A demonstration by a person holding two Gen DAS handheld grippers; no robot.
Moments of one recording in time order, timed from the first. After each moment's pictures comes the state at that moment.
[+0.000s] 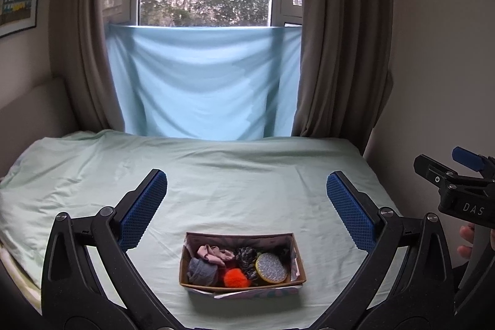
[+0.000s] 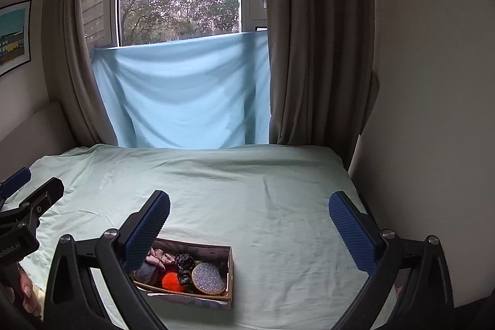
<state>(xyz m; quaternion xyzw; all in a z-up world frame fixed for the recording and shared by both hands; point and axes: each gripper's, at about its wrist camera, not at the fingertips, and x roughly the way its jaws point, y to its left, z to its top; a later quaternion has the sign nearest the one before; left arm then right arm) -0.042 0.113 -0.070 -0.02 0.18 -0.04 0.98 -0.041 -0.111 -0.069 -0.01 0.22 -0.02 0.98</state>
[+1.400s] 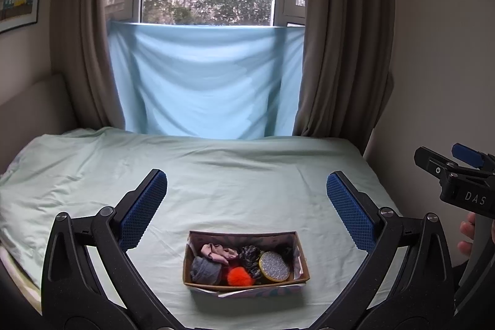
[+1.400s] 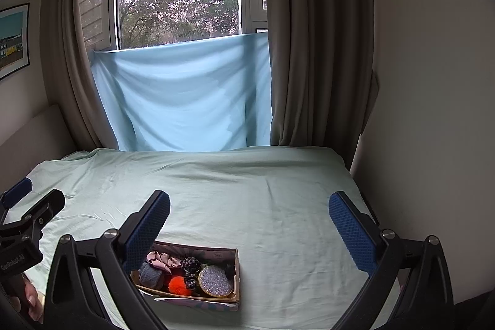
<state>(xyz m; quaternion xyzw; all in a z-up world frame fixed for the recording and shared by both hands) -0.041 0.129 -0.072 -0.03 0.18 -0.04 0.98 -0.039 -0.099 -0.068 0.00 0.21 -0.02 0.98</state>
